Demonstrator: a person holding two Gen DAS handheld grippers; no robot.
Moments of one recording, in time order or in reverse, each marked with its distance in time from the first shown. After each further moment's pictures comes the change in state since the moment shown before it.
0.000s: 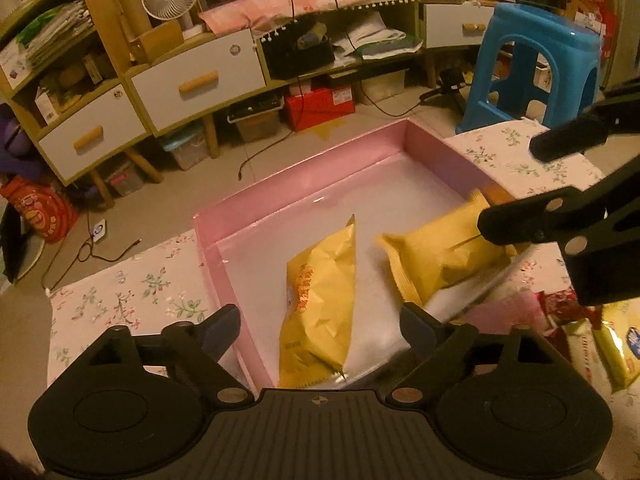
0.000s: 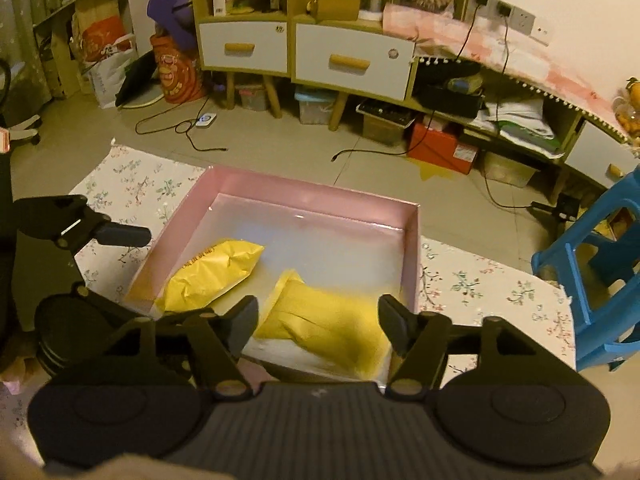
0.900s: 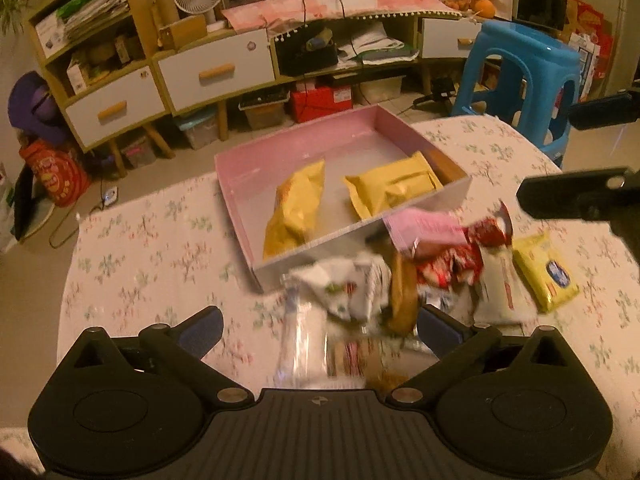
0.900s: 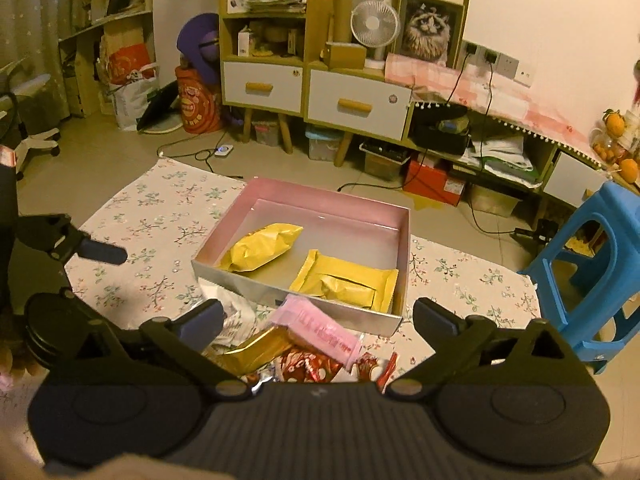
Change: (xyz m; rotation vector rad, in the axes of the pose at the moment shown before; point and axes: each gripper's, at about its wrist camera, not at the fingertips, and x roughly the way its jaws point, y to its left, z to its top) left arm -0.094 -0.021 -0.078 -0.085 -0.010 -0.018; right arm -0.086 0.033 -0.065 -0.024 -0.142 -0.005
